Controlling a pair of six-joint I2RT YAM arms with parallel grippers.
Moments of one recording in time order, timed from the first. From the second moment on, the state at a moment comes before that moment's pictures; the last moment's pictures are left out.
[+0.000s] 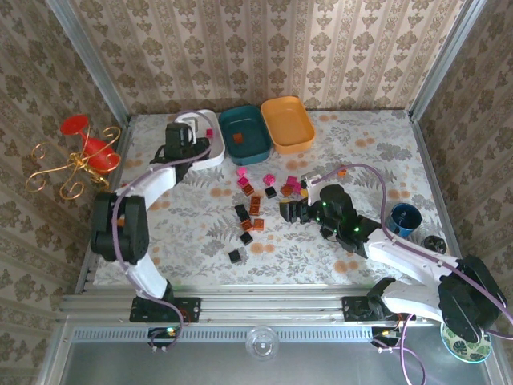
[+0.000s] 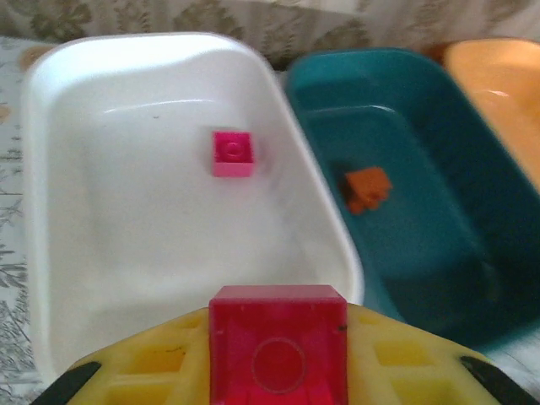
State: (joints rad) left arm -0.21 1.75 1.18 0.00 0.06 -0.23; right arm 0.62 1.13 0.56 0.15 -0.01 0.26
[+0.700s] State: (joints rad) left arm -0.26 1.56 1.00 0.01 0.10 -0.26; right arm 0.62 1.24 0.56 0.13 0.13 0.26
